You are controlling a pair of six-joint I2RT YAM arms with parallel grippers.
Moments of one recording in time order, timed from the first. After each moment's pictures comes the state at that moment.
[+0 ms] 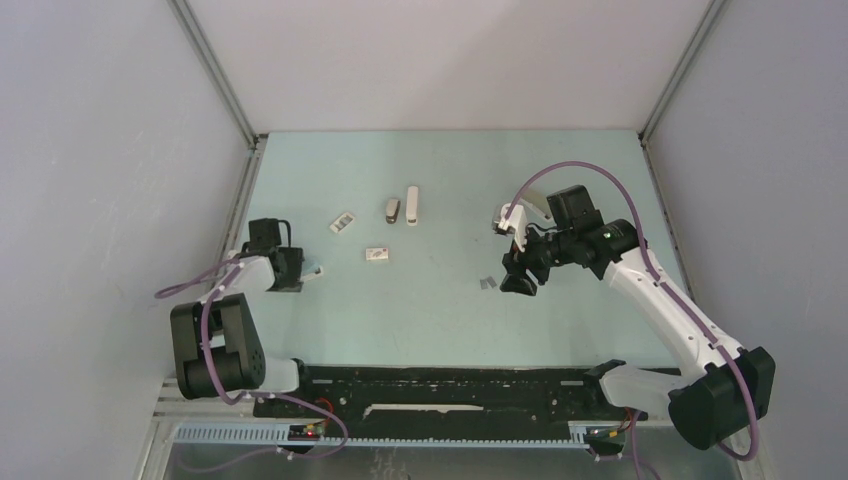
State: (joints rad) left arm 0.20 1.37 0.67 -0.40 -0.15 -1.36; right arm 0.43 1.17 1.07 -0.86 -0.65 -0.58
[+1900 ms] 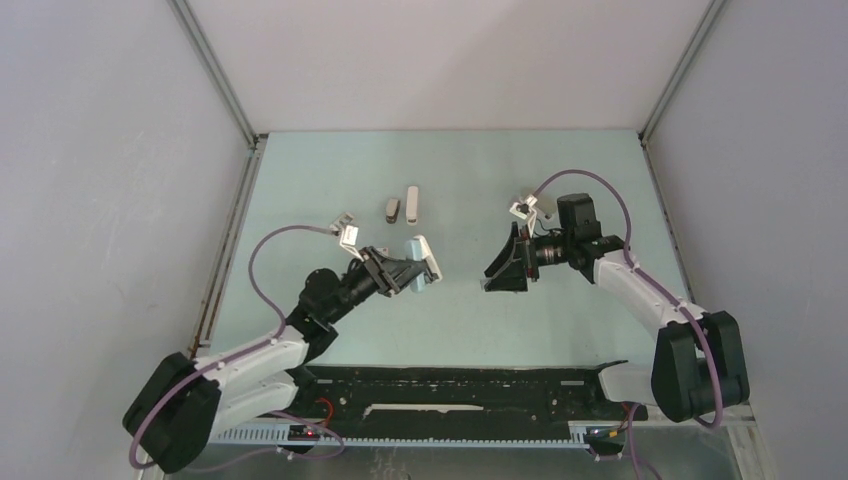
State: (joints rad) left arm -0.62 0.95 0.23 0.75 0.21 -0.97; right arm 0.26 1.29 0.81 -0.31 -1.27 -0.13
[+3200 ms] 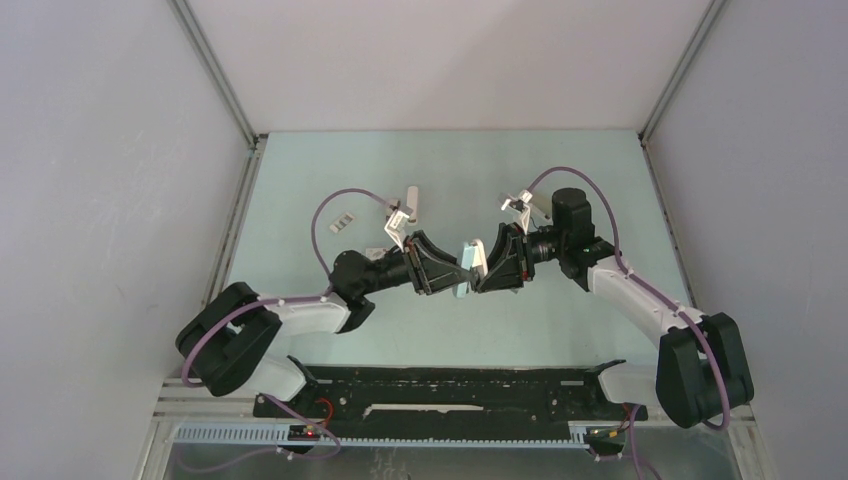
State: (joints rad) left arm -0.75 1.42 0.48 1.32 0.63 -1.00; right arm 0.35 1.27 0.76 0.12 -1.47 0.23
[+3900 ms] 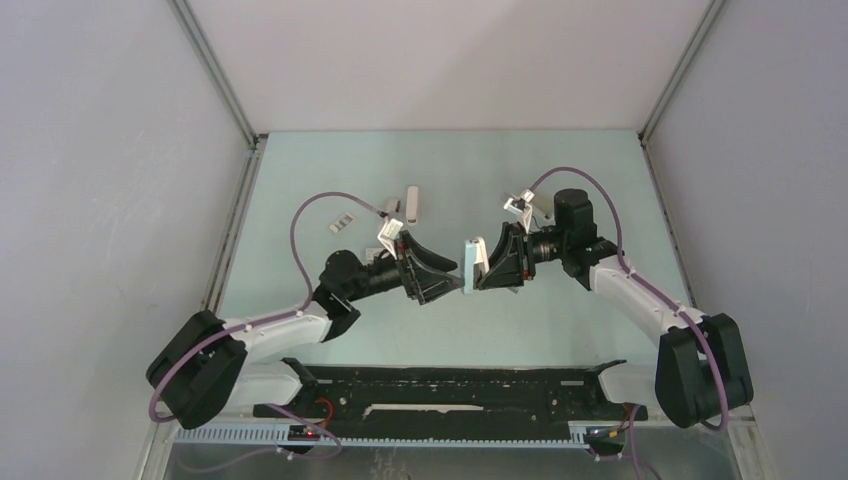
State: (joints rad) left arm -0.72 1.22 0.43 1.00 0.57 -0.76; right arm 0.32 1.27 0.76 0.08 -1.44 0.21
